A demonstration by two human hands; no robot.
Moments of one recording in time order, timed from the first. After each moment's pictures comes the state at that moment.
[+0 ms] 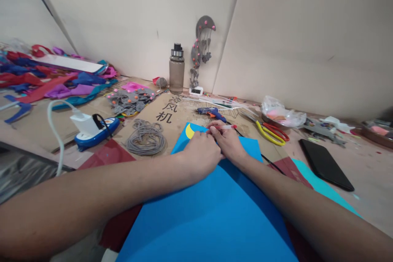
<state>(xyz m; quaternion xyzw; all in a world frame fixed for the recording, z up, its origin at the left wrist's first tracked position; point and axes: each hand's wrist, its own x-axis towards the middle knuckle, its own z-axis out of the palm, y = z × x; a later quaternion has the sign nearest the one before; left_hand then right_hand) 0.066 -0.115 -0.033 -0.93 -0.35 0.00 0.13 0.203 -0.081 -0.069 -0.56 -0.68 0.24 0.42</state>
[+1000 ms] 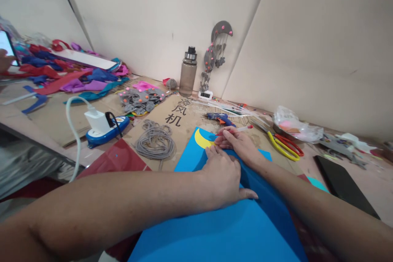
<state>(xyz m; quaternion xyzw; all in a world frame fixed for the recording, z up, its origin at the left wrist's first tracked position) 0.084 -0.138 -0.039 -0.91 -0.42 -0.01 -0.01 0.208 -0.069 -0.055 -0.55 -0.55 0.47 0.42</state>
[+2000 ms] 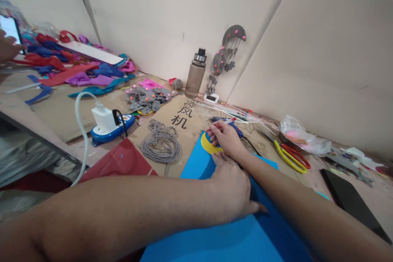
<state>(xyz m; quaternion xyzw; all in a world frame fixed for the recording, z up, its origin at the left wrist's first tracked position) 0.087 -0.134 -0.043 -0.91 -0.41 0.00 -0.04 0.155 -0.023 -0.059 -0.56 -0.63 0.37 0.40</state>
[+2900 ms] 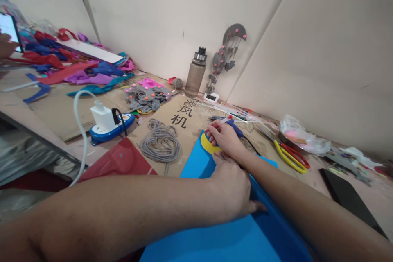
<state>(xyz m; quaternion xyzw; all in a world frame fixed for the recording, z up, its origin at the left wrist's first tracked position) 0.086 -0.133 -0.041 -0.92 -0.39 0.01 -0.05 0.148 -0.028 -0.050 -0.58 -0.65 0.34 0.35</state>
